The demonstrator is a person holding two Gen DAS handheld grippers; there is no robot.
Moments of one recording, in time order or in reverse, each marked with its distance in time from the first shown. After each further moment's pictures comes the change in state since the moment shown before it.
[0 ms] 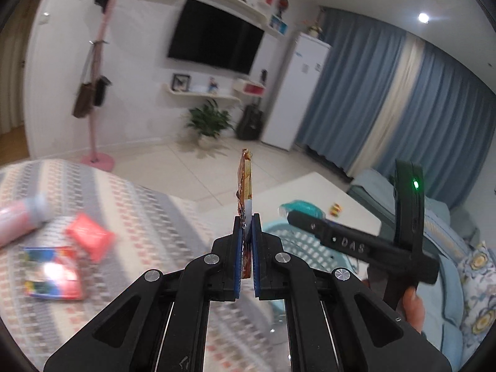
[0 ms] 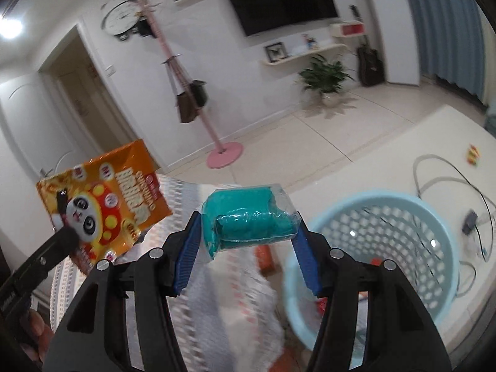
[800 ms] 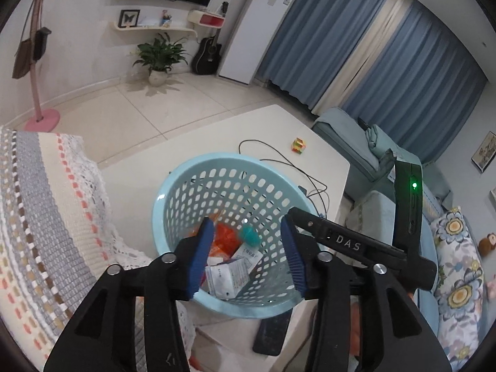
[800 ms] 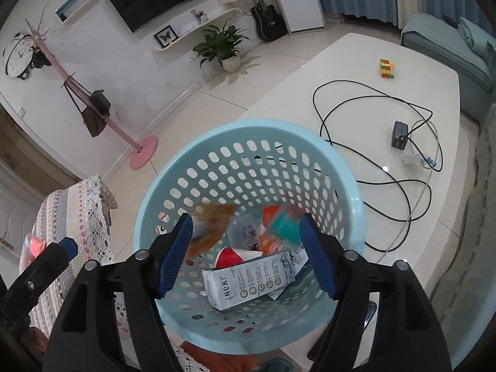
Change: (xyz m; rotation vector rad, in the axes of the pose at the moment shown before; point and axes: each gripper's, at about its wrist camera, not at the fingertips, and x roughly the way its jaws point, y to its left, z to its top) left arm 0.154 -0.057 -0.042 0.027 0.299 -0.180; right arm -0.002 -0.155 -0.060 0.316 0.098 -0.289
